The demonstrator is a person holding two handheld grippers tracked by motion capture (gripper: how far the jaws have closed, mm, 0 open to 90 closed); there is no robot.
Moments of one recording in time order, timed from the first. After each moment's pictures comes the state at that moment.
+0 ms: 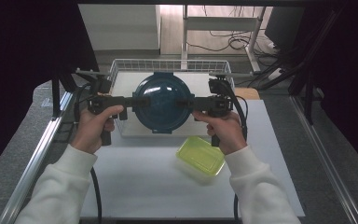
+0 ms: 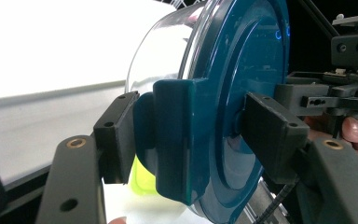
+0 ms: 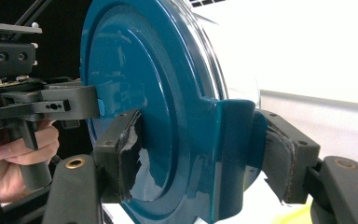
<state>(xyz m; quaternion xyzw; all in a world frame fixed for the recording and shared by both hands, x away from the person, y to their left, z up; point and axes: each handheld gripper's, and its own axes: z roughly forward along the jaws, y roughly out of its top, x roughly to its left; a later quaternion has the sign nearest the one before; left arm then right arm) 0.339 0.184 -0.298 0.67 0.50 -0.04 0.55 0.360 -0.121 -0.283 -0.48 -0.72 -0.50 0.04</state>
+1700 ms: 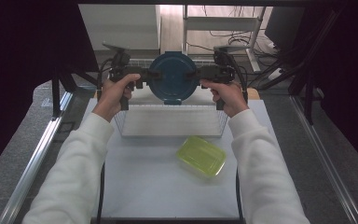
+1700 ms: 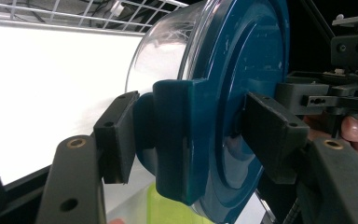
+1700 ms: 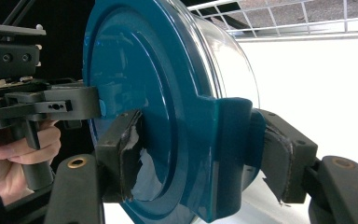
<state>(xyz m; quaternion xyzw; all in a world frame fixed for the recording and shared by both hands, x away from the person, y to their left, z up) 0.452 0.171 -0.308 0.66 0.51 -0.08 0.54 0.472 -0.136 -0.283 -0.50 -0.72 -0.47 0.06</state>
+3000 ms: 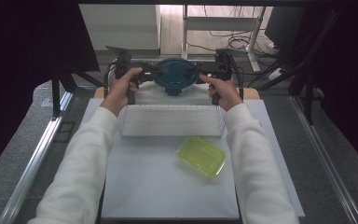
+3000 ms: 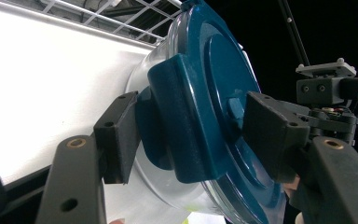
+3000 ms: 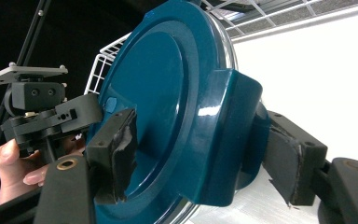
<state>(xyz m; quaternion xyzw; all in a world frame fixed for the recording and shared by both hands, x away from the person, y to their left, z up) 0.497 0.178 -0.340 0.59 0.57 -0.16 0.55 0.517 -0.142 -0.314 -0.58 -0.65 -0.47 0.14</state>
